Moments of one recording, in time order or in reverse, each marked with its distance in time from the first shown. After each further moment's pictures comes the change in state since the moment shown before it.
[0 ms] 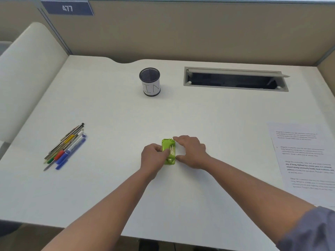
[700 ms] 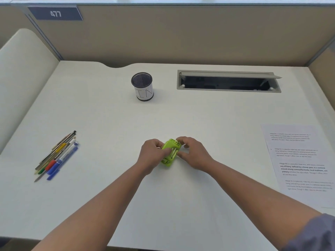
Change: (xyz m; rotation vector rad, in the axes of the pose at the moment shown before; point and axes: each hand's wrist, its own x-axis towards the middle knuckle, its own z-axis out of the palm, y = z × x) left_hand 0.021 0.033 0.005 0.099 -0.162 0.088; right_hand 0.000 0.025 -0.013 0.382 0.142 -0.008
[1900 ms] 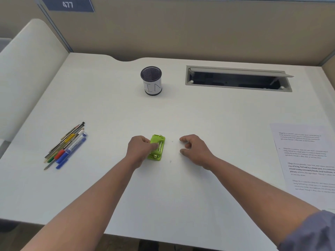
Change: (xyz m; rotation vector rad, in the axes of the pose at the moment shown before) left_hand 0.012 -0.034 -0.049 -0.064 0.147 -0.144; right_hand 0.000 -0.010 0.016 0.147 -0.029 0.129
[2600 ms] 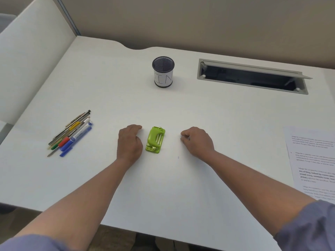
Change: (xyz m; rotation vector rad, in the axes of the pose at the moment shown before) left_hand 0.022 -0.057 -0.040 0.398 0.322 0.515; right_hand 0.029 -0.023 0.025 -0.500 0.112 -0.127
